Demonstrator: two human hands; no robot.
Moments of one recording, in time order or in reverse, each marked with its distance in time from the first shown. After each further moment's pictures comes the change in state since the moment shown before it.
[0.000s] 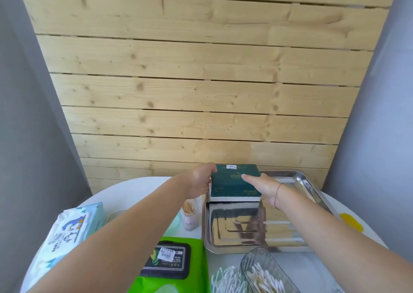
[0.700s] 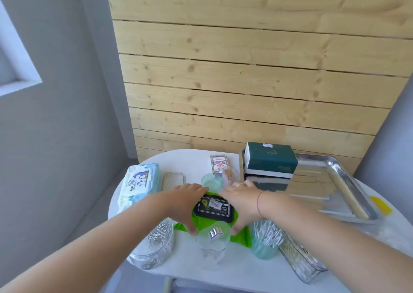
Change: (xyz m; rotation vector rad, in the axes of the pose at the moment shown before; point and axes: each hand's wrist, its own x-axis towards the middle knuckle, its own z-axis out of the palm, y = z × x) left_hand -0.153 -0.107 -0.083 1.478 -0.061 0.134; right_hand -0.133 0.004 0.130 -1.521 -0.351 -0.751
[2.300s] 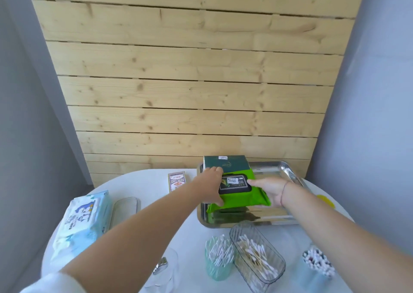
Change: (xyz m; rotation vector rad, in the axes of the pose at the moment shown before) left_hand 0.128 0.119 -0.063 -0.038 0.349 0.089; right_hand -0.054 0.164 0.038 1.773 0.203 0.676
